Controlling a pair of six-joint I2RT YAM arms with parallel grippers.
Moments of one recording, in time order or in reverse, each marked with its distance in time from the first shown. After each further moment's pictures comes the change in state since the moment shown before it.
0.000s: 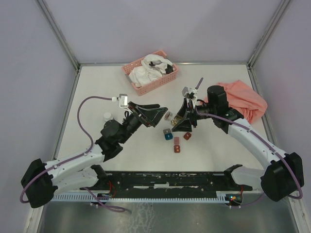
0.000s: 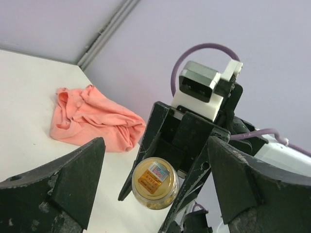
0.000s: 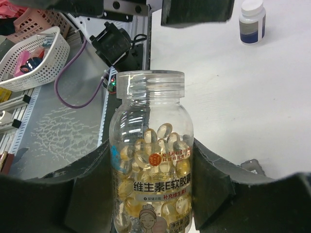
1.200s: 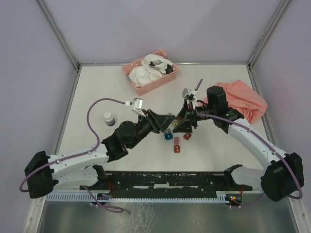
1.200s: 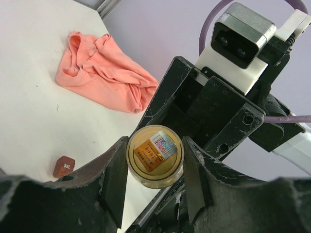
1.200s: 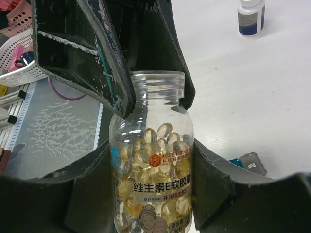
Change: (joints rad) left arm -0.171 0.042 0.080 -0.275 -0.201 -0.087; right arm 0.000 -0.001 0.000 -0.071 0.011 -0.066
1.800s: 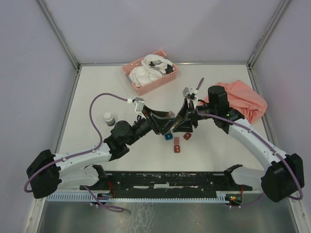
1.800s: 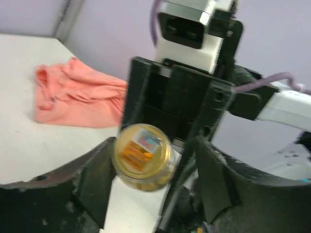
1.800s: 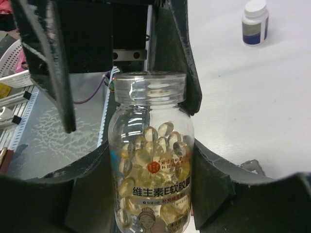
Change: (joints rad) left arm 0.074 0.046 -0.058 0.272 0.261 0.217; right arm -0.001 -0.007 0.000 0.047 -0.031 0.028
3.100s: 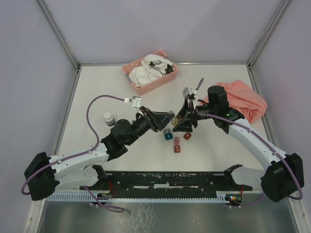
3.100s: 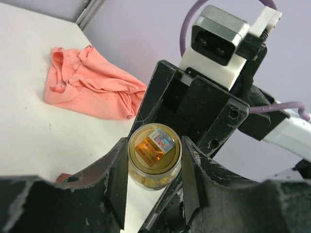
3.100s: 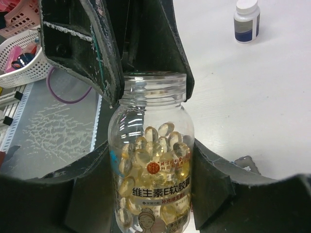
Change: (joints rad) left arm -0.015 -0.046 0.031 -0.160 -0.118 -0.155; right arm -0.001 0.003 0.000 -0.021 0.029 -0.013
